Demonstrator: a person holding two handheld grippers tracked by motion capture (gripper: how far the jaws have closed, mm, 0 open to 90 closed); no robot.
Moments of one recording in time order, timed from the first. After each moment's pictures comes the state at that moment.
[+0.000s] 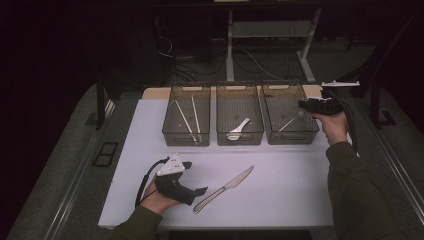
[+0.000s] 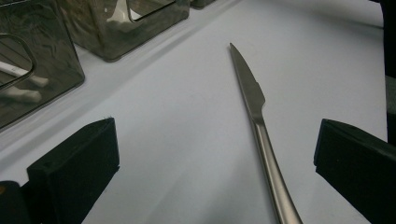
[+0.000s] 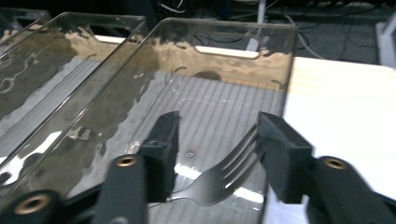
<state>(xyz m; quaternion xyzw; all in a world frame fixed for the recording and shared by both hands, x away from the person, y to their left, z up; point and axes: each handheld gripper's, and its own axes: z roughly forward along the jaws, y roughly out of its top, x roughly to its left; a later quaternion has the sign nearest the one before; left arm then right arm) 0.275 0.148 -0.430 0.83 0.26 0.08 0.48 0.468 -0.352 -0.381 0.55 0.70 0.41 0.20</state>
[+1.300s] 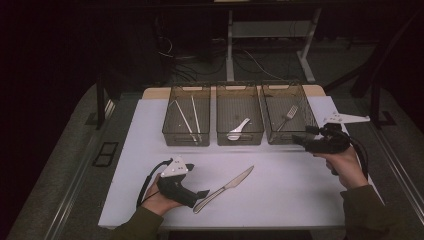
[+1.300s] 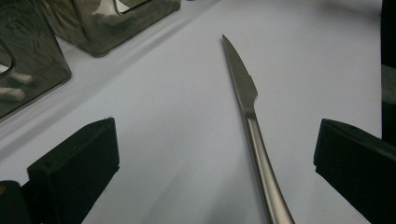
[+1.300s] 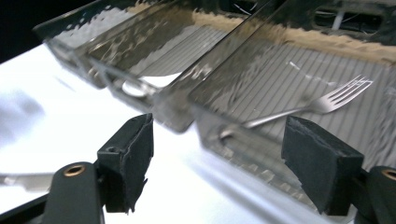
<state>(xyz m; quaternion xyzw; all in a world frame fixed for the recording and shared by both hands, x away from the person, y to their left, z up) 0.271 0.141 -0.430 0.84 0.25 0.08 0.47 0.339 -0.318 -0.379 0.43 0.75 0.47 0.15</state>
